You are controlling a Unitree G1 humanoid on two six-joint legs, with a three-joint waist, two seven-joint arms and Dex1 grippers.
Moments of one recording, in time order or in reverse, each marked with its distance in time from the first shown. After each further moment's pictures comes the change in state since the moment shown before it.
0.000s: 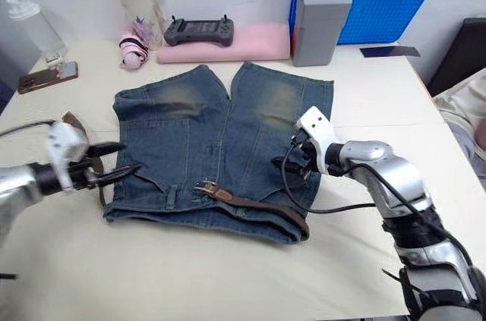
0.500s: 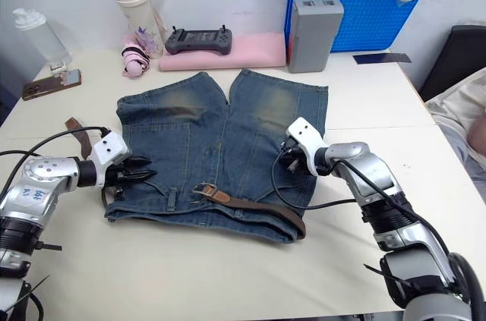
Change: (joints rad) left arm -0.241 -0.098 -0.180 0.293 0.337 -0.141 -0.192; right arm -0.079 0.080 0.105 0.200 -0.162 -0.042 0.064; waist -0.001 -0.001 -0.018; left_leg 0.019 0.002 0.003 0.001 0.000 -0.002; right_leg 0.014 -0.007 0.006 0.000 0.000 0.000
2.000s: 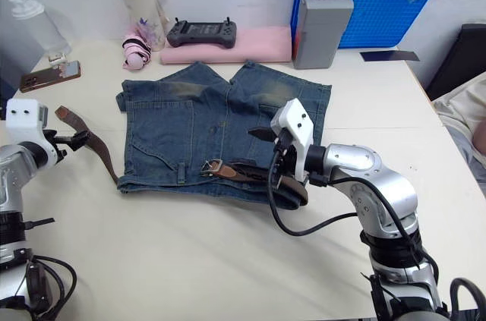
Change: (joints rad) left arm -0.058 -0.138 0.544 -0.196 0.028 0.707 0.640; right arm 0.176 0.106 -0.265 -0.601 0.330 0.084 0.065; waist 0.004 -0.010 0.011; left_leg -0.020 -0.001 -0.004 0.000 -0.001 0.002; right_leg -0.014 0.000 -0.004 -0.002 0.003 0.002
